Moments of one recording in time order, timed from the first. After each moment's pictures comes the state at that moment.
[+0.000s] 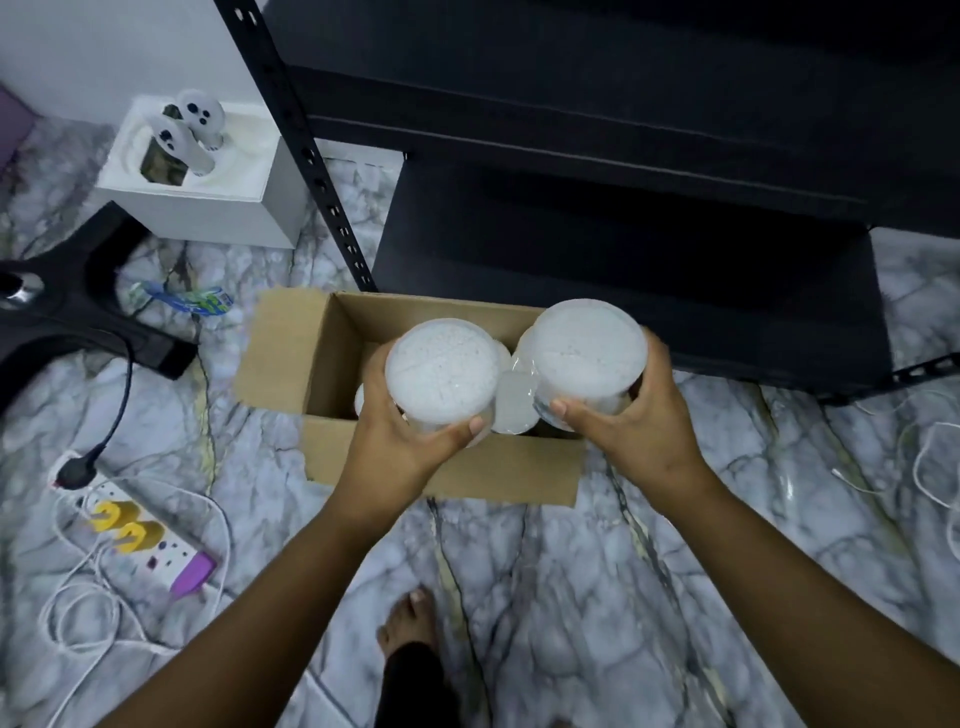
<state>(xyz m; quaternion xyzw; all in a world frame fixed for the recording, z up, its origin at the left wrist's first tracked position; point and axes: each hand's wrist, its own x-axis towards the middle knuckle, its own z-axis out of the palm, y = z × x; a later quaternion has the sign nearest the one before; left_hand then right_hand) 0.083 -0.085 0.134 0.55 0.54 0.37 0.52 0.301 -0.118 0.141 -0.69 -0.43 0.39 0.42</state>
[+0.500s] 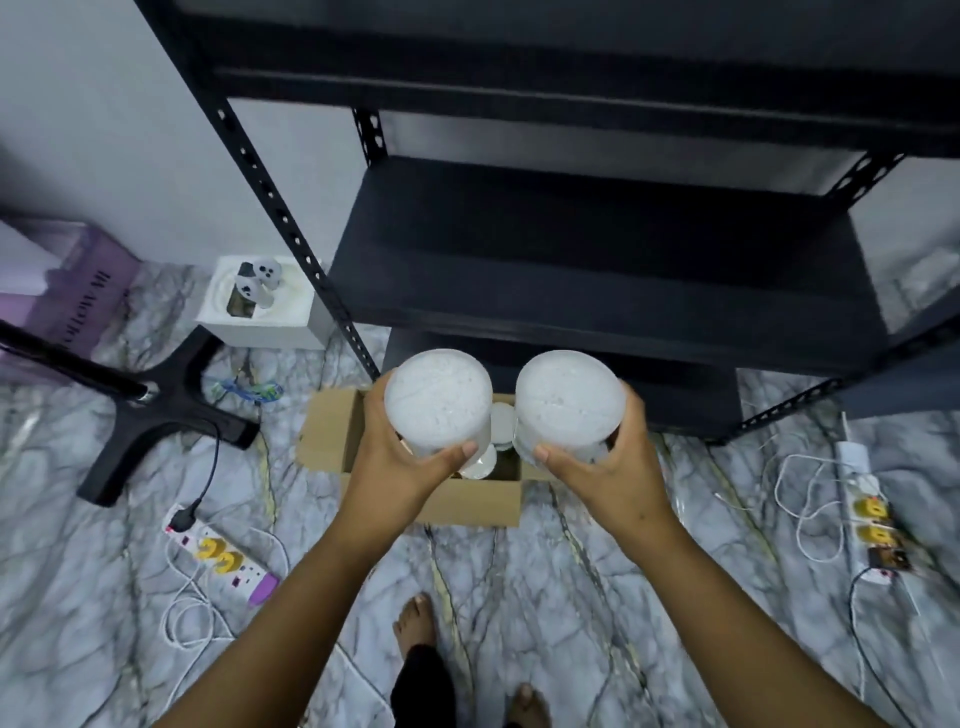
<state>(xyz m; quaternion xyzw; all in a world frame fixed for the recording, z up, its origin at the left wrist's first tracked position) 0.126 -0.122 0.428 0.56 0.52 0.38 0.53 0.328 -0.180 0.424 -0.67 -0.39 0.41 0.48</state>
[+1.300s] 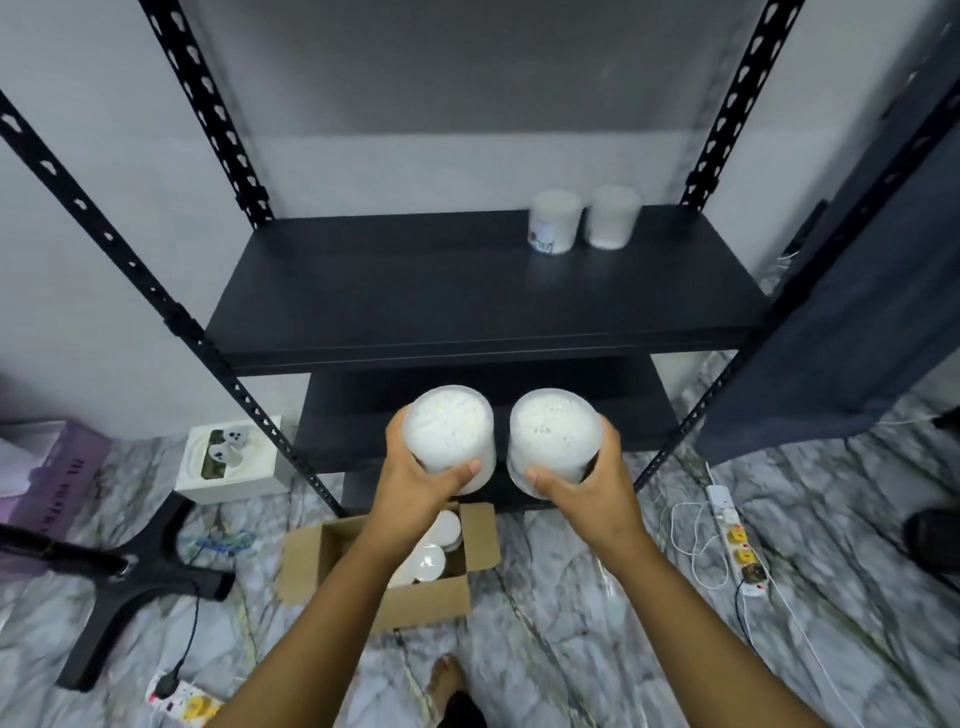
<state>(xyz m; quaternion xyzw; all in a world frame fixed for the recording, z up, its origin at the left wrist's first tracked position) 0.228 -0.134 0.679 0.61 0.44 0.35 0.56 0.406 -0.229 0.669 -0.70 -0.35 0.32 0.53</state>
